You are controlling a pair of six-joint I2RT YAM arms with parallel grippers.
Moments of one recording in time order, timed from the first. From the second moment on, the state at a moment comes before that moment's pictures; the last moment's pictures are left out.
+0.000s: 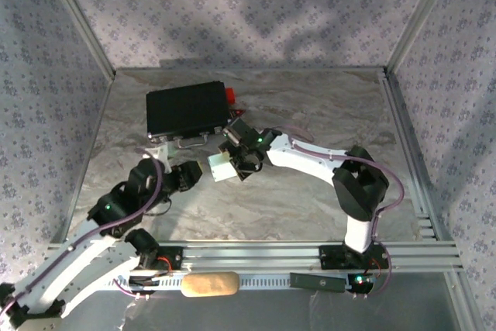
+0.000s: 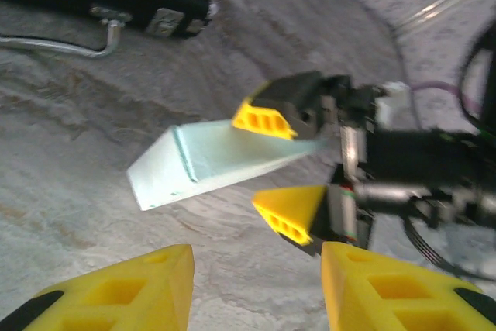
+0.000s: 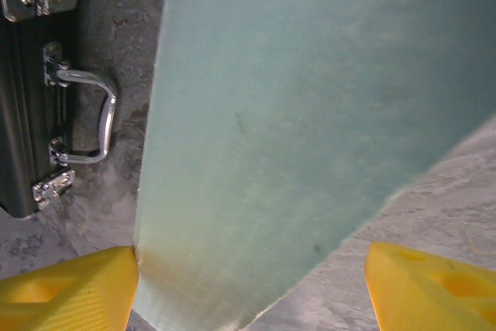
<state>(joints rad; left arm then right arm) -0.75 0.54 0.64 -0.60 -0.10 -0.89 0.91 1.83 1.39 -0.58 -0.04 1.76</state>
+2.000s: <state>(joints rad) -0.38 0.80 0.92 -0.76 -0.37 -0.52 0.29 0.63 0.32 -0.08 0.58 0.38</state>
